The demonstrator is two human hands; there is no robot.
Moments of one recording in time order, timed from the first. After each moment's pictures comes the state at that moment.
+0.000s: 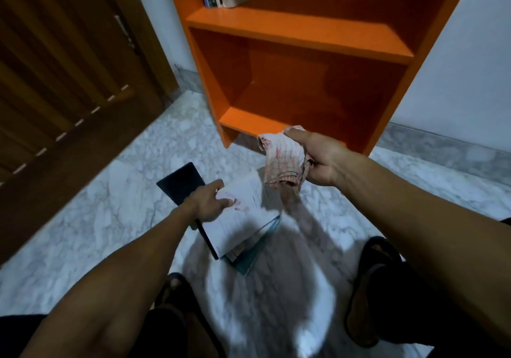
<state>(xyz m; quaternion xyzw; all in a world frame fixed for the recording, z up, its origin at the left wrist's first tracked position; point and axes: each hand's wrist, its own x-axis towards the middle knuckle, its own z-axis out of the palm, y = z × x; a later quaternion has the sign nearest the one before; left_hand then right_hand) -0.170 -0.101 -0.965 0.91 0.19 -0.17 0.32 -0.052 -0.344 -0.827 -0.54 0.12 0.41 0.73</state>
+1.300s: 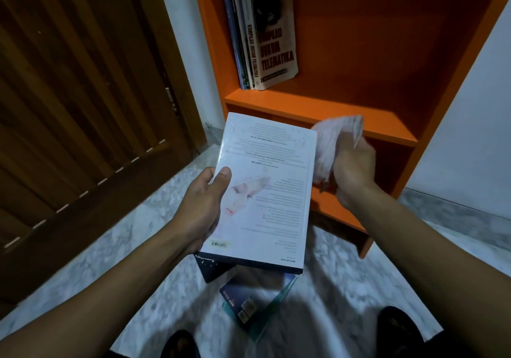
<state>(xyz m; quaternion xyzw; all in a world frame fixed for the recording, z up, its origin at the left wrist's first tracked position) -0.197 -0.161 -0.747 0.64 0.25 0.11 0.72 -0.037 -0.332 -0.745 -0.66 -0.01 0.02 0.75</state>
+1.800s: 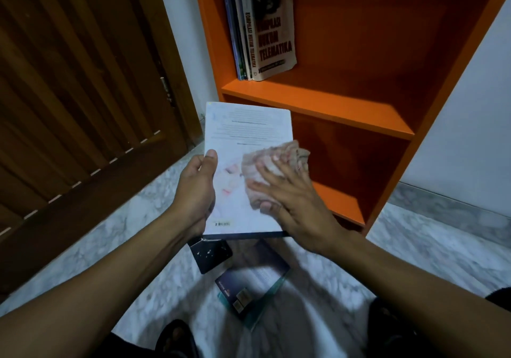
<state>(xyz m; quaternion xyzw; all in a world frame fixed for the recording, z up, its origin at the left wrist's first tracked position) -0.183 -0.165 -0.748 0.63 0.29 0.19 0.70 -0.087 -0.333 -0.813 -0.76 -0.55 -0.07 0.34</state>
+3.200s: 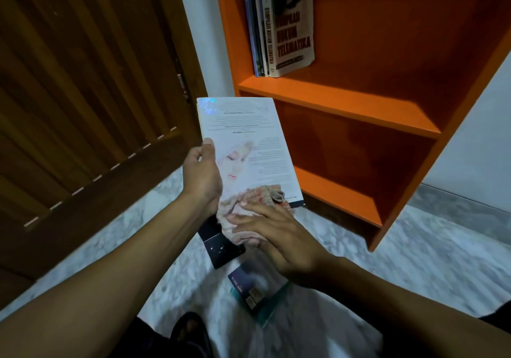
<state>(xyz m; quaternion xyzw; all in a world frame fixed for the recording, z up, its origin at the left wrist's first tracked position) -0.171 -0.137 -0.753 0.58 0.36 0.30 0.67 -0.143 -0.314 -0.830 -0.68 -0.61 0.02 0.40</state>
